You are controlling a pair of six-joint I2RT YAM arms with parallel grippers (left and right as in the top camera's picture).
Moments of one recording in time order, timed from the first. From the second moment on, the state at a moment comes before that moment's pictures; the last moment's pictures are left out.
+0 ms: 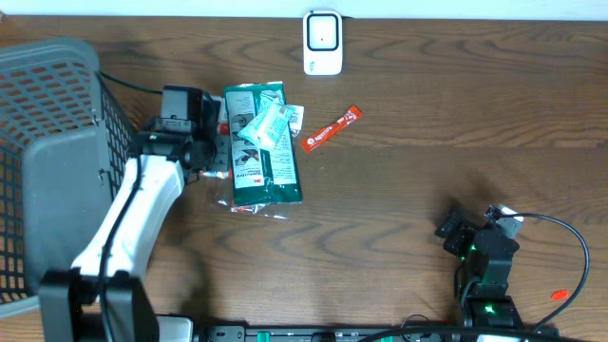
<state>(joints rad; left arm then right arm) -0.09 1.55 1.08 -0.61 0.14 0.05 -0.02 0.65 0.01 0.05 0.27 0.39</state>
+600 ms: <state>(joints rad) -0.09 1.72 1.08 -0.62 0.14 0.05 -0.02 0.65 0.01 0.05 0.27 0.39</state>
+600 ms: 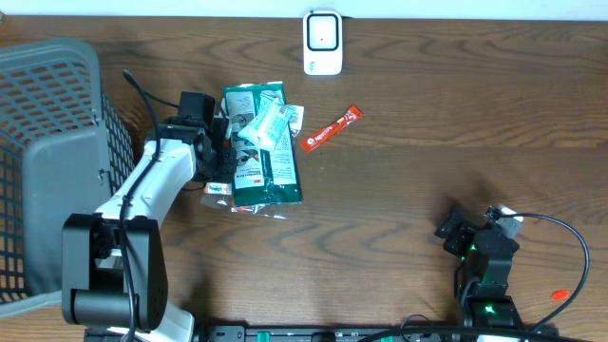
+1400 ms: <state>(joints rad) -0.09 1.72 1.08 -0.52 0.05 0.05 -0.02 0.65 0.01 0.04 0.27 0.39</state>
